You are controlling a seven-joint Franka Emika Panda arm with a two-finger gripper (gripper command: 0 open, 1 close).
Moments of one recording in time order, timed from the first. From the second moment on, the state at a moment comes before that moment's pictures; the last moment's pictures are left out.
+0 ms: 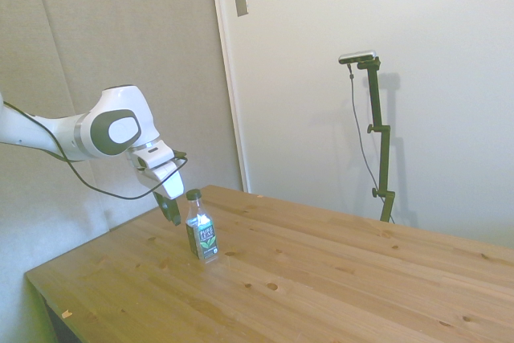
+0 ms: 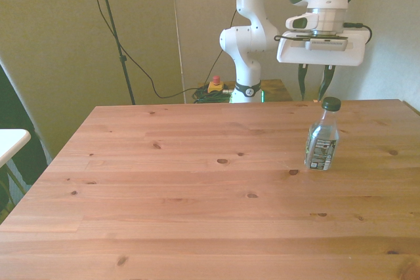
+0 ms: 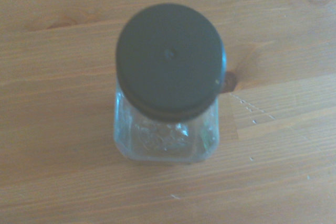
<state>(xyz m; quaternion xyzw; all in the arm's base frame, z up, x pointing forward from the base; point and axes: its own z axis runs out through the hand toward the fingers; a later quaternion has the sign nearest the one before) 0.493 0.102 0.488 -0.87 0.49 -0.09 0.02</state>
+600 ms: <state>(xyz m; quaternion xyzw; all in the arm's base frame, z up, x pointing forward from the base) 0.528 0.119 0.496 -0.85 0.51 -0.10 0.00</state>
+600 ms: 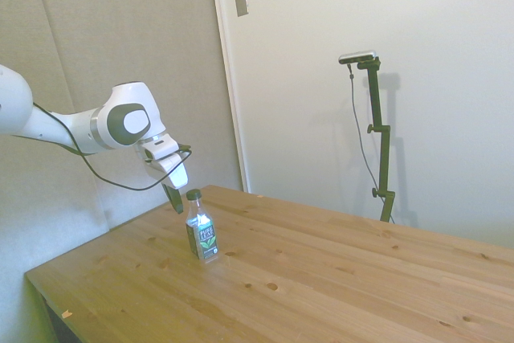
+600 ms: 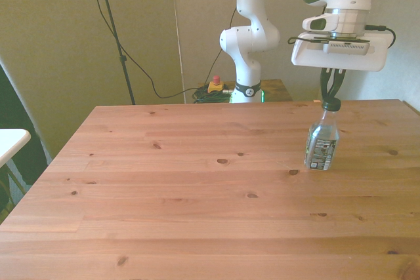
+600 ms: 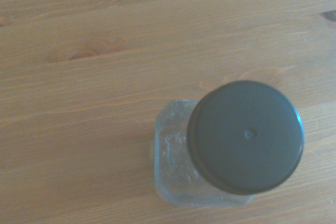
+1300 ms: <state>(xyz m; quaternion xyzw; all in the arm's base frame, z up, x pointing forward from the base) 0.632 0.095 0.496 -0.82 0.55 -0.13 0.02</state>
